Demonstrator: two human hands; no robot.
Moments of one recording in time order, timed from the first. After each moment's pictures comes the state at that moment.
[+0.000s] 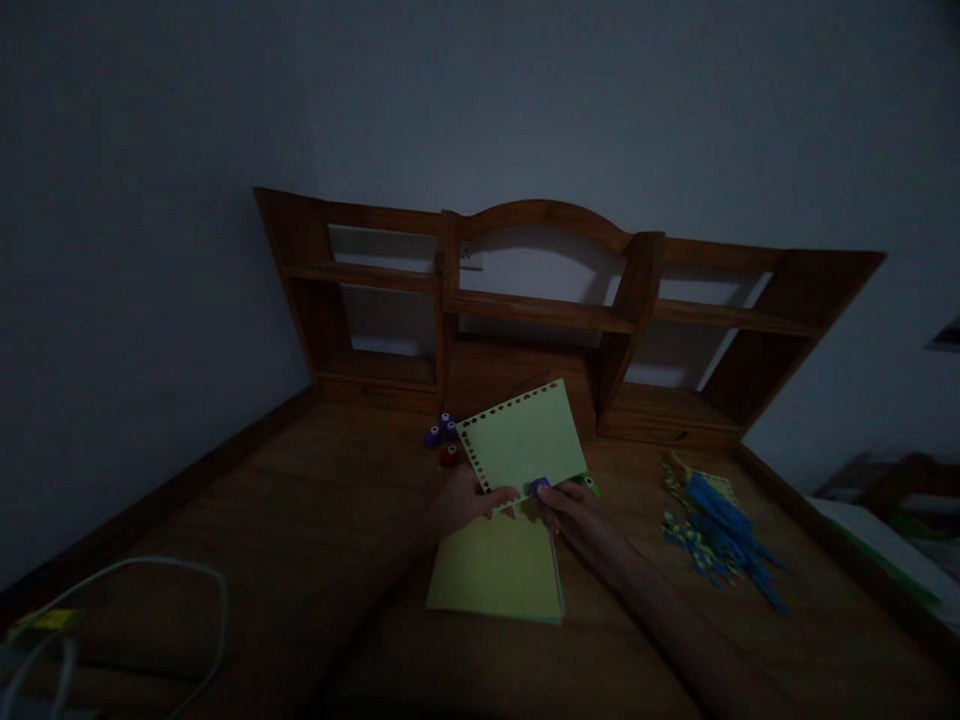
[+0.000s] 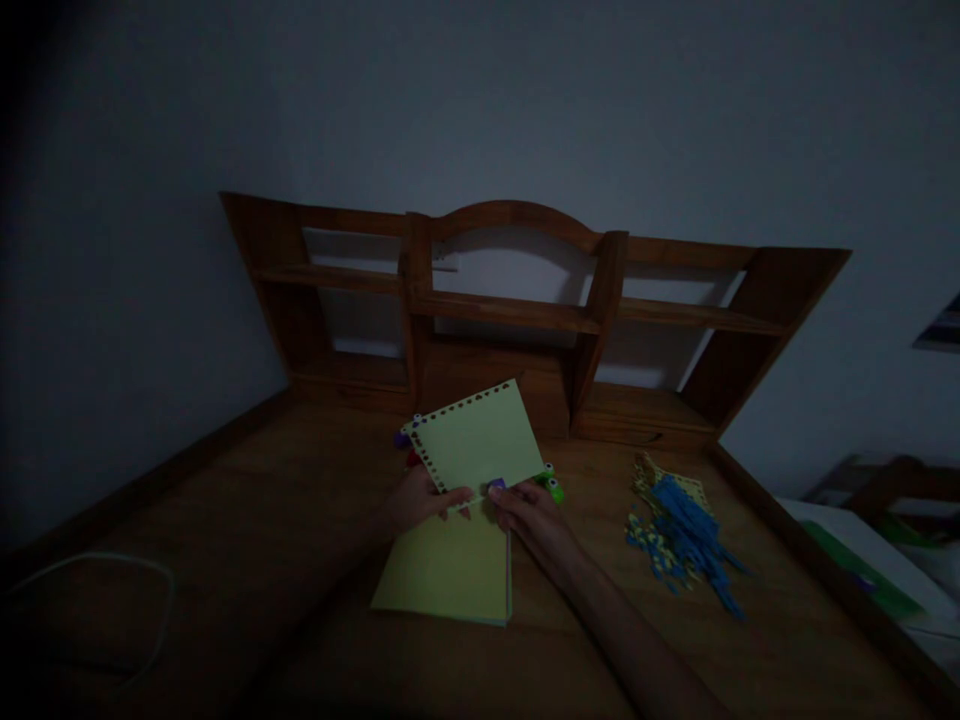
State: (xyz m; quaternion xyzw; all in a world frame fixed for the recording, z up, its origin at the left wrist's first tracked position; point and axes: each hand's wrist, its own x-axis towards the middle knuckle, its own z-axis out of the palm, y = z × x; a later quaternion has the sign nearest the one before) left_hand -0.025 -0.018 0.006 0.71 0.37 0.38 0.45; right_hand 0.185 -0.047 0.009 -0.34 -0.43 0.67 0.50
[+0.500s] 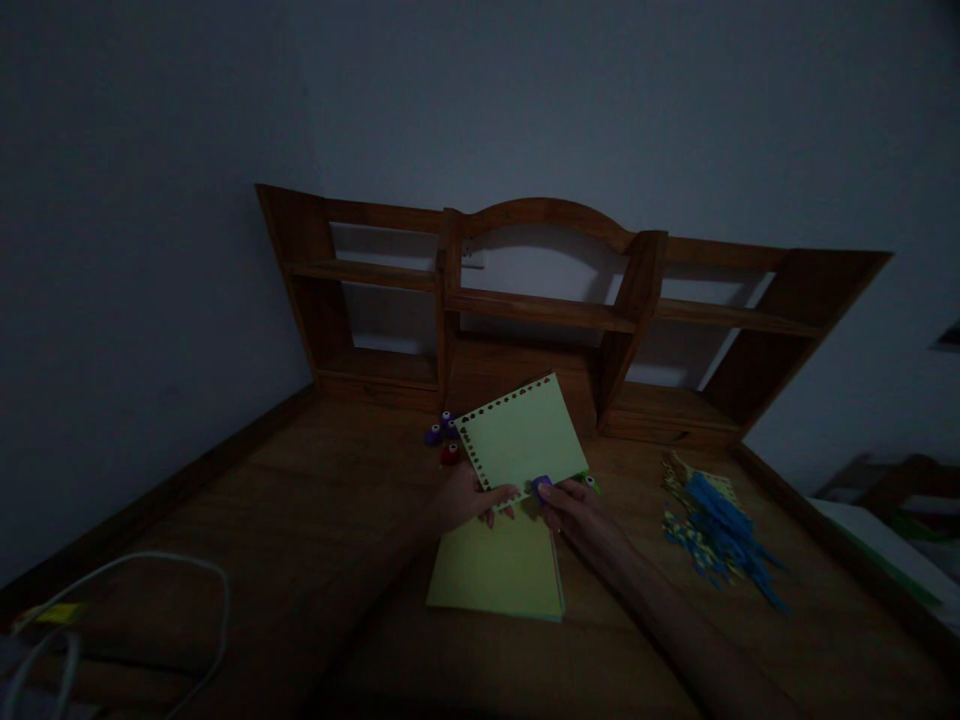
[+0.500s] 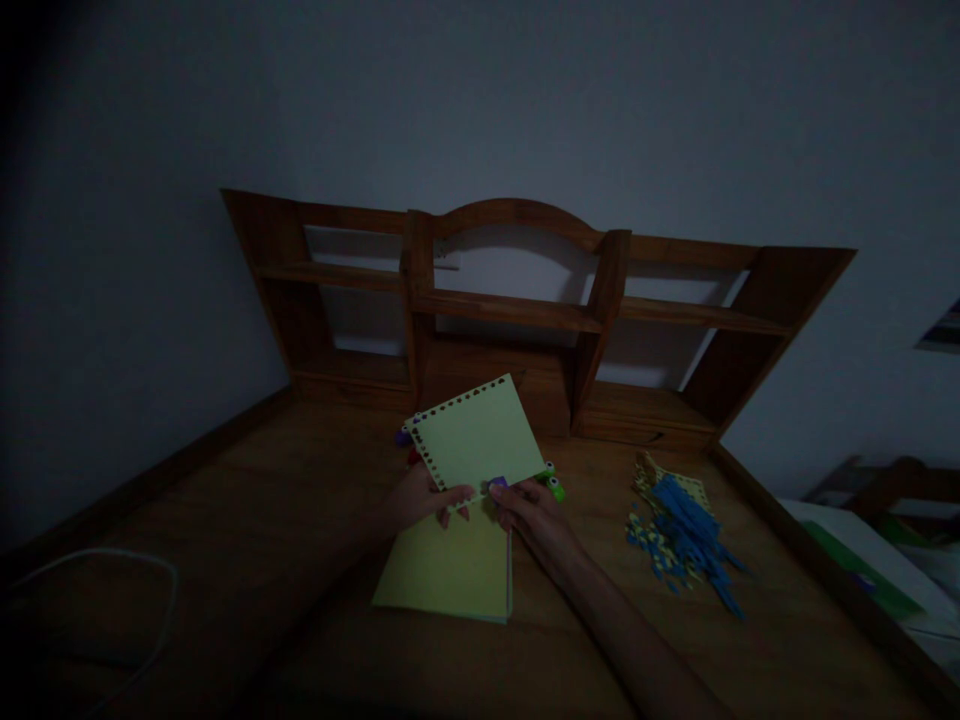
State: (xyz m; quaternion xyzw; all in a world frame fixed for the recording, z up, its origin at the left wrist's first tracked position) left_hand -0.024 -0.019 0.007 0.69 0.35 0.38 0.50; right_hand 0.184 -0.050 0.014 -0.36 -0.46 0.65 0.49
